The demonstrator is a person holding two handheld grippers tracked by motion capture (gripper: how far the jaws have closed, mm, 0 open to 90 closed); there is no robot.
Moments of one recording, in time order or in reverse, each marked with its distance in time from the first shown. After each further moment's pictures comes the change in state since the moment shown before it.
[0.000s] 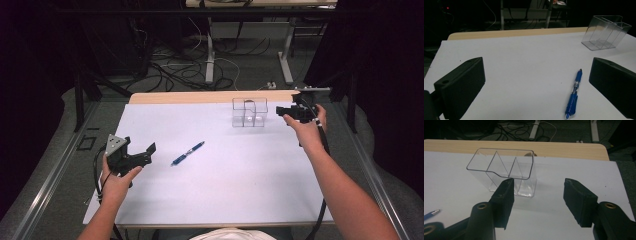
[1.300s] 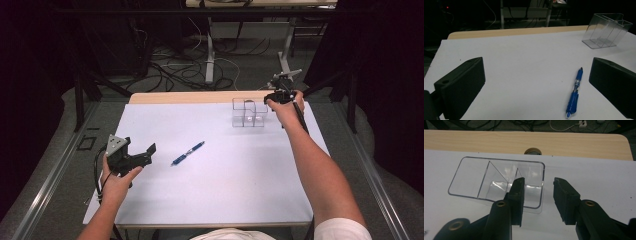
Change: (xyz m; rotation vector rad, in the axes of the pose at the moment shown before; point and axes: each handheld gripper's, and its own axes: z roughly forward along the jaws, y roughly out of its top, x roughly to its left) left arm 0.001 -0.002 0.001 0.008 0.004 0.006; right arm 0.019 0.040 0.078 0.186 -0.042 0.038
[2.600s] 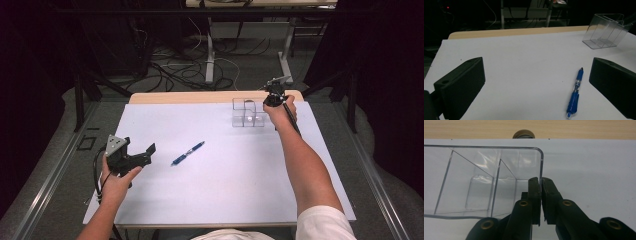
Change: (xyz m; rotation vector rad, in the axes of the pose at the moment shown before) left arm 0.001 0.000 0.000 -0.001 -0.003 -0.002; right arm 0.002 -0.006 0.050 0.112 -0.075 0.047
